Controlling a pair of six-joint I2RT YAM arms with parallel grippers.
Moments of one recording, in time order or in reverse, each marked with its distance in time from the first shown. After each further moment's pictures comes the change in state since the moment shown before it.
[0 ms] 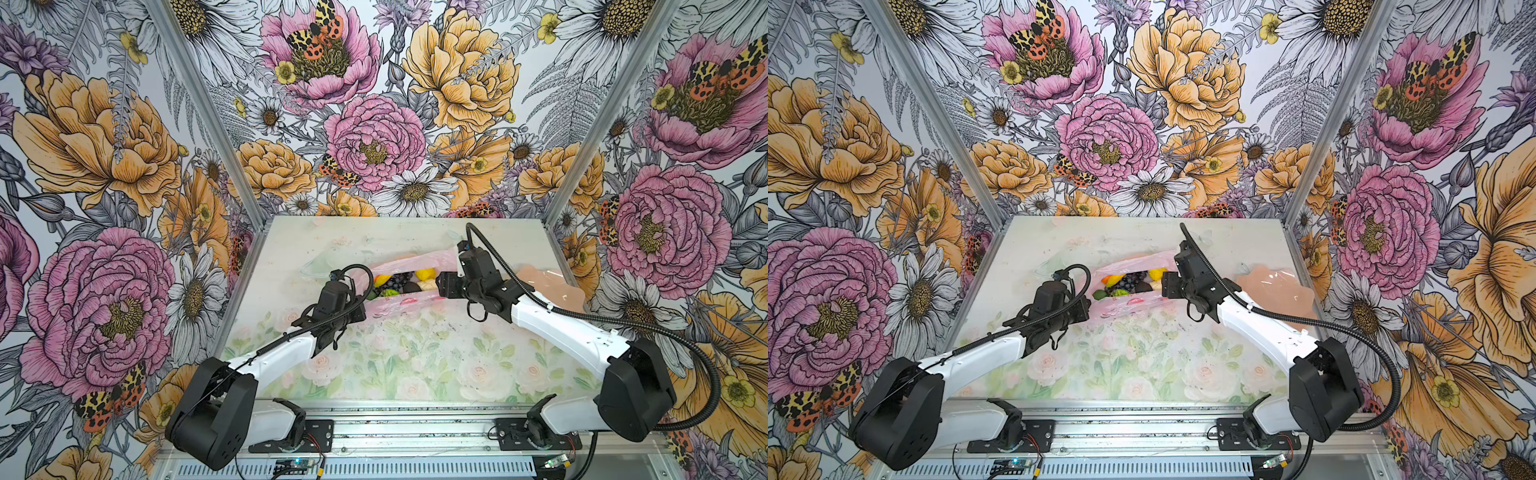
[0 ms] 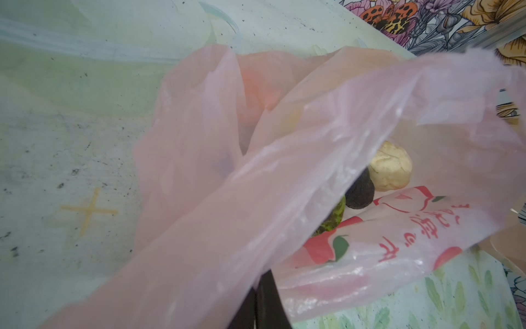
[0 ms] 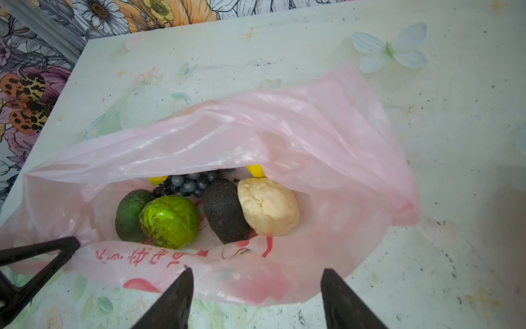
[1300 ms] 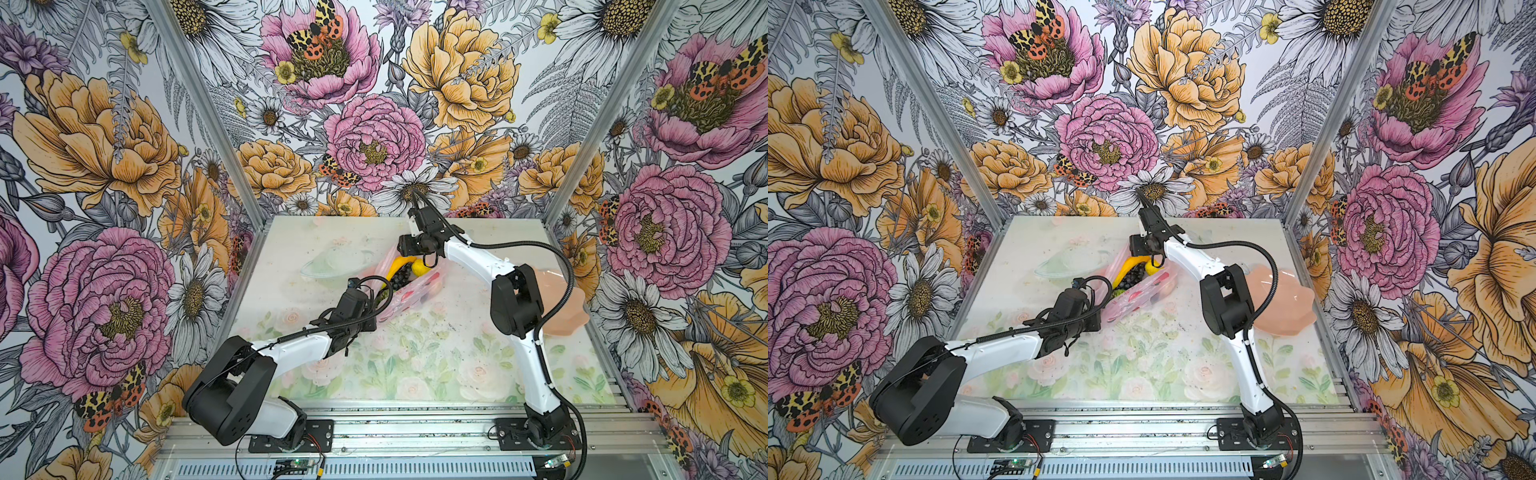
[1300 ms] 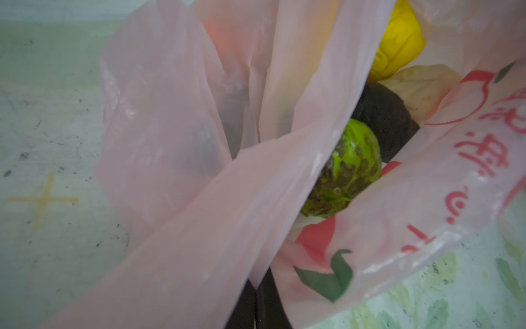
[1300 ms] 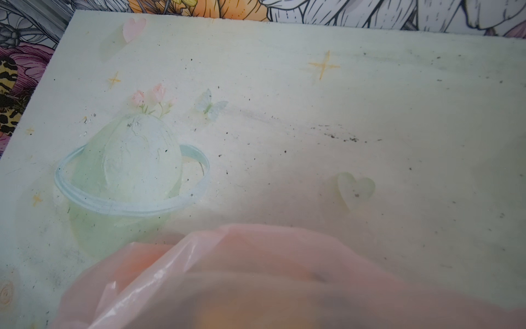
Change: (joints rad) left arm -0.132 0.142 0.031 0.025 -0.127 0.049; right arm -0.083 0.850 0.917 -0.163 -0.215 -0.142
